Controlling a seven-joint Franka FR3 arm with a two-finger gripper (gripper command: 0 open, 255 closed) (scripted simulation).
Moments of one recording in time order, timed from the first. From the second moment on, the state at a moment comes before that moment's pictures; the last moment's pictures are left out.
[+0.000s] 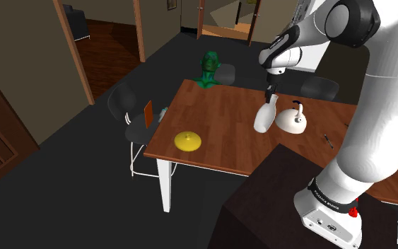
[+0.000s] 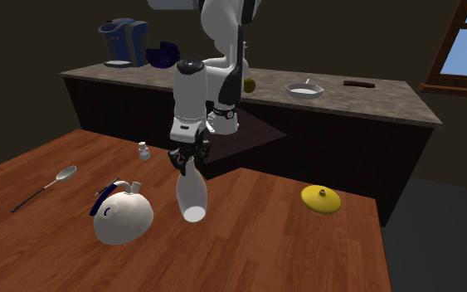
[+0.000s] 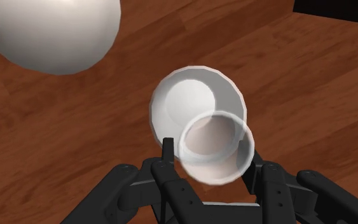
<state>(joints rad) -0.20 0.35 -0.52 -2.02 0.06 2.23 -0.84</state>
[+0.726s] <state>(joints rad) -0.18 0.26 -0.54 -1.96 0.01 2.11 -0.82</state>
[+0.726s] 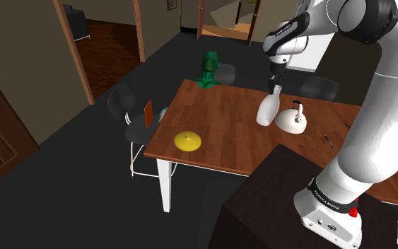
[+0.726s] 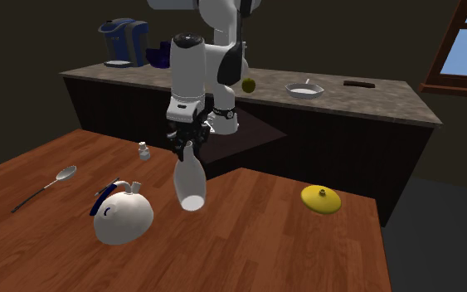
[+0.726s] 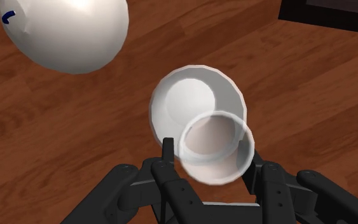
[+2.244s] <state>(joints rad) -0.16 0.14 -0.56 -1.78 -0.05 1.82 -0.80</state>
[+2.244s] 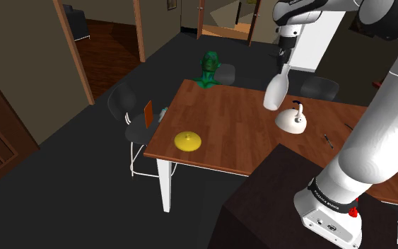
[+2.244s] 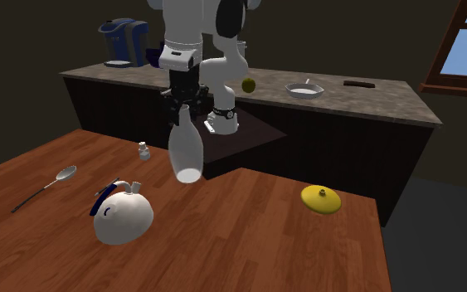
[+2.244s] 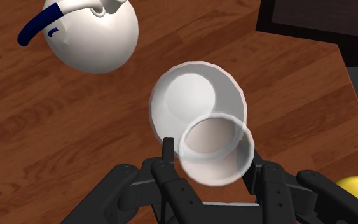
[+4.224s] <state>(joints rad) -0.10 0.07 -0.53 -1.51 -0.08 1.48 -0.73</state>
